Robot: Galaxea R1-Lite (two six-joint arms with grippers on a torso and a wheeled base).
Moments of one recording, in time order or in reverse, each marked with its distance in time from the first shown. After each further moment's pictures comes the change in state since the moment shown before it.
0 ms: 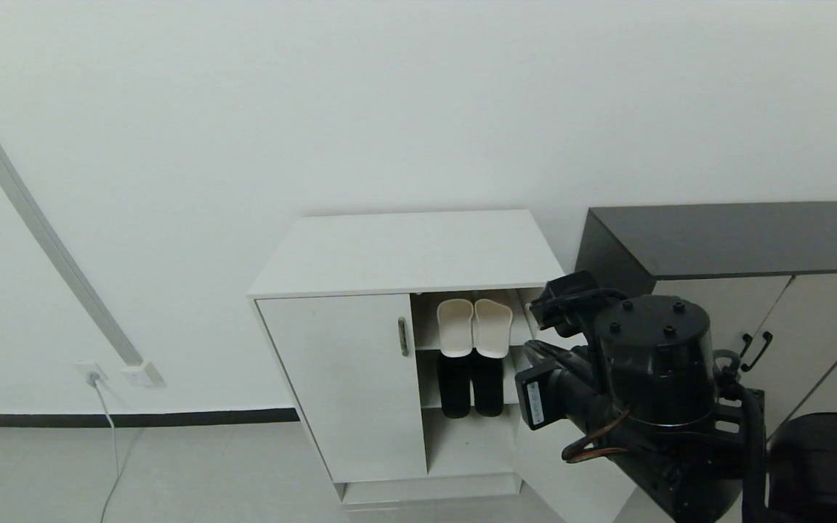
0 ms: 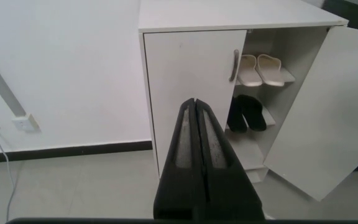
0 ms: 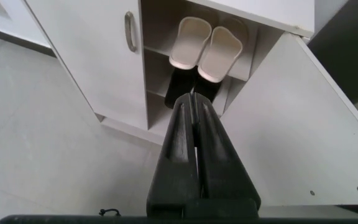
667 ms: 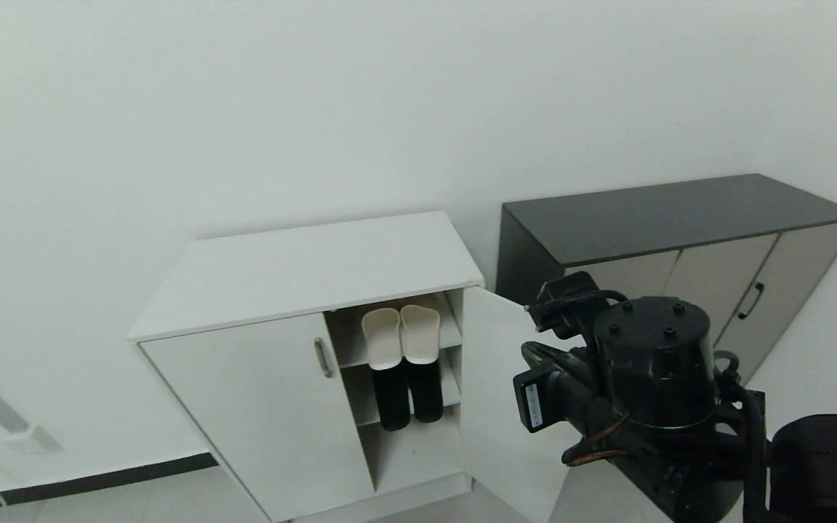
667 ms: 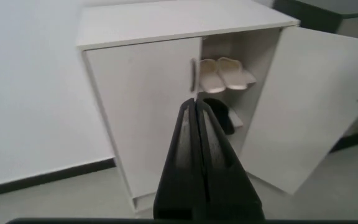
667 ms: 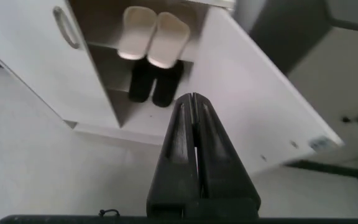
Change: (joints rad) left arm 0.000 0.000 0.000 0.000 0.001 0.000; right arm -0.007 0.000 0.001 0.000 0.012 -0.001
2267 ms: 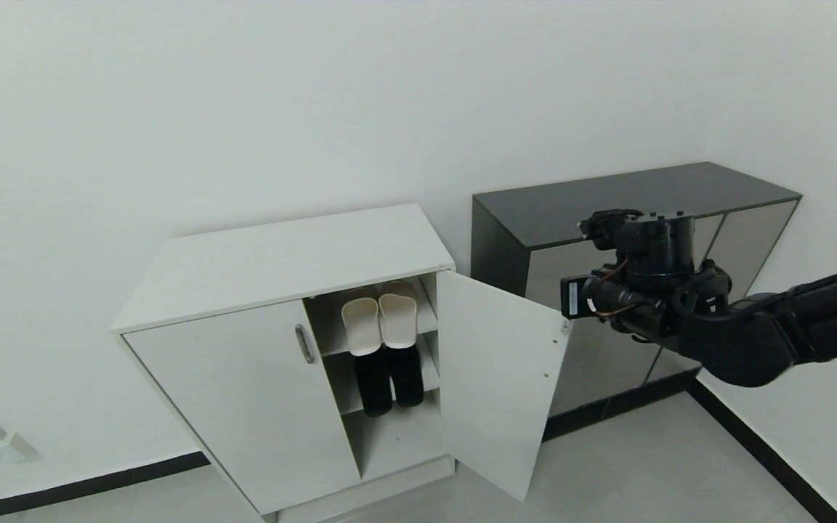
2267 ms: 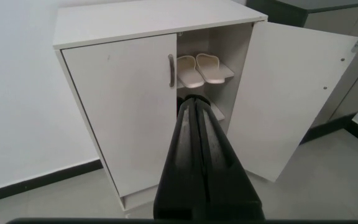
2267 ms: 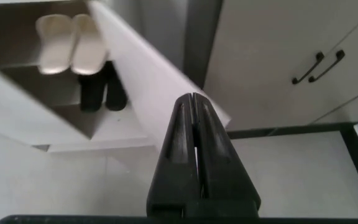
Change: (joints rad) left arm 0.000 0.001 0.000 -0.001 0.002 -0.003; right arm -0.439 0.211 -0.332 0.100 0.321 -0.003
